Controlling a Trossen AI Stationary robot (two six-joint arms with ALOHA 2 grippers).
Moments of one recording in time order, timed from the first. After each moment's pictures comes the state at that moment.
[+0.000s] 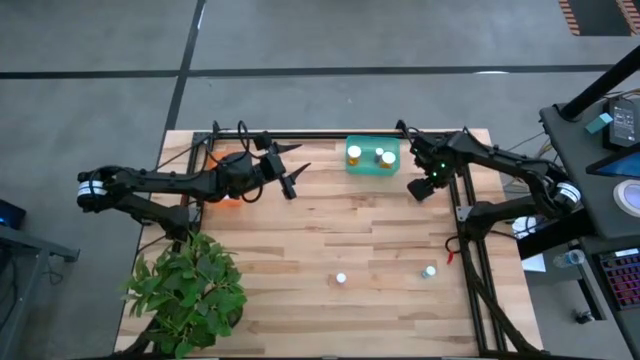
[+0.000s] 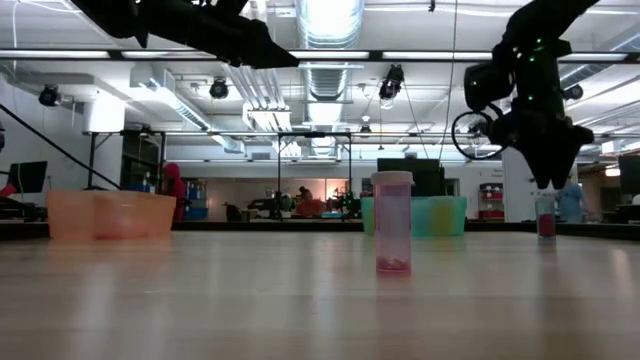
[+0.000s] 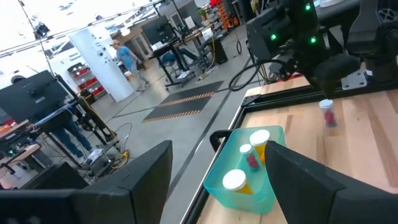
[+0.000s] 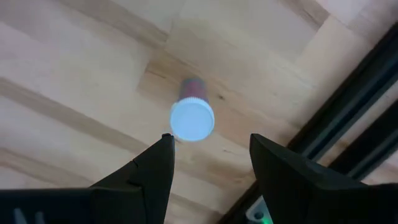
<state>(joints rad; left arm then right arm) 0.18 1.19 0.73 0.45 -0.36 0.43 -0.73 1.27 0.85 -1.17 -0.06 0.30</state>
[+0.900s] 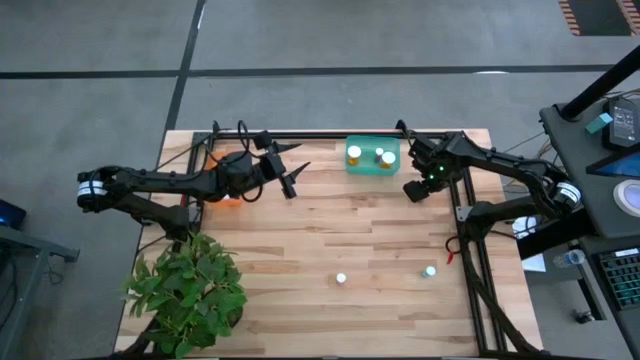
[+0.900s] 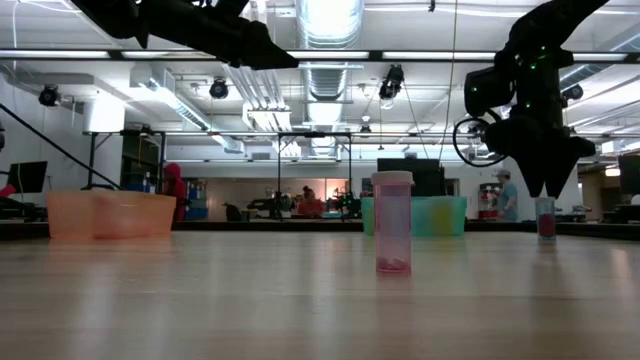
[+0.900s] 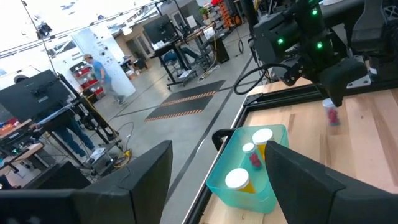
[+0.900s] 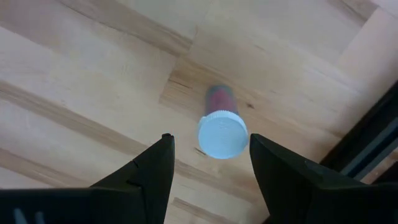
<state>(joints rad) 0.19 1.19 0.73 0.45 -0.36 0.43 -0.72 1.27 0.79 -1.06 -0.13 0.37</state>
